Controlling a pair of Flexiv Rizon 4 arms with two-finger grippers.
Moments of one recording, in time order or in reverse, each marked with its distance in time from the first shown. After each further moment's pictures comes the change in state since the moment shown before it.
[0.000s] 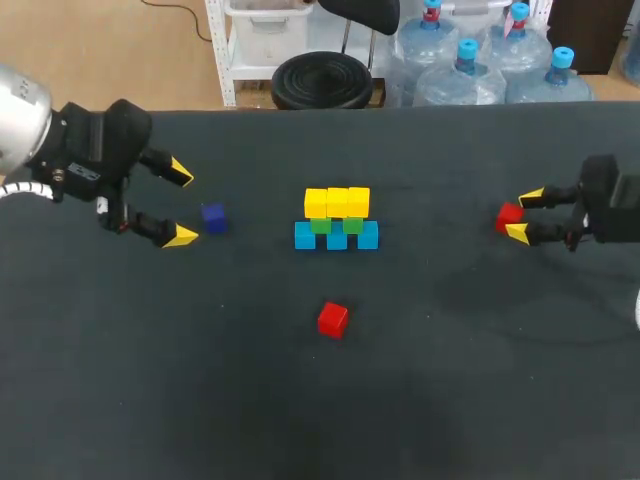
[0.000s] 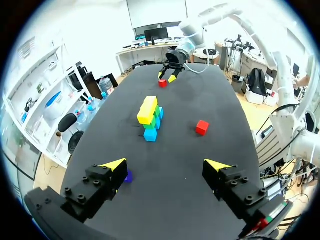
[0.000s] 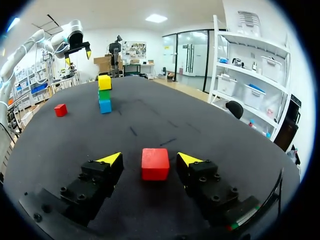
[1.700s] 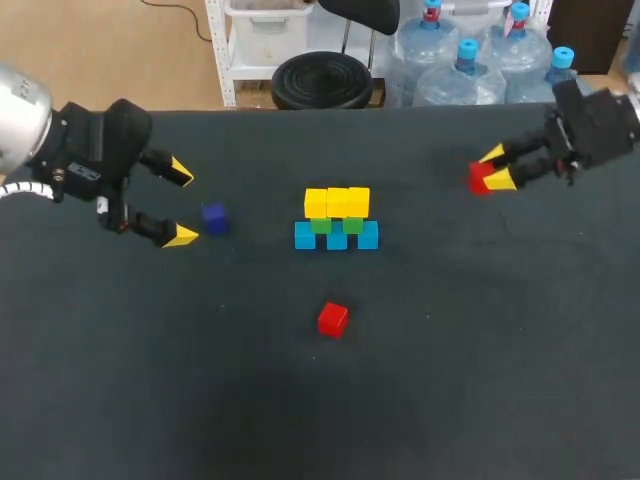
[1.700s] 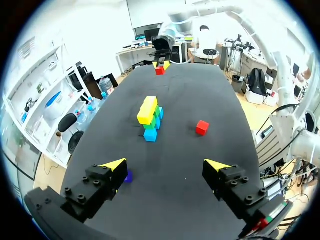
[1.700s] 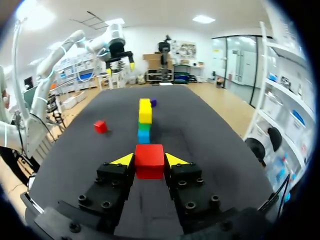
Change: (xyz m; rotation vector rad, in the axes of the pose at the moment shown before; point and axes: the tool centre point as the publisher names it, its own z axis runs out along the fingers) left arm 0.000 0.000 0.000 0.000 0.001 0.000; right arm -0.109 0.035 0.001 -0.451 0.030 -0.198
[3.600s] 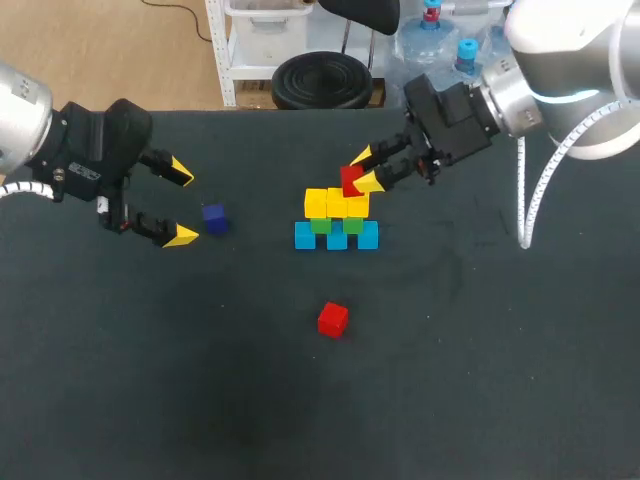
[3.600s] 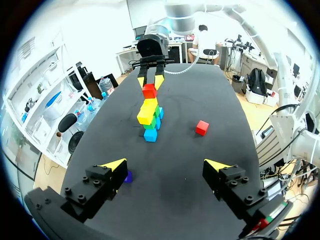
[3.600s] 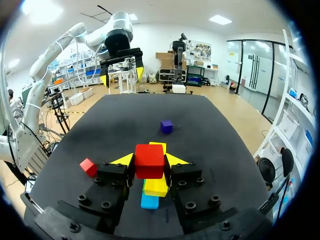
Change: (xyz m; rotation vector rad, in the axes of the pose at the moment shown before) left arm 0.000 0.000 0.000 0.000 0.000 0.000; right arm -0.091 0.015 0.145 -0.057 0.011 -0.058
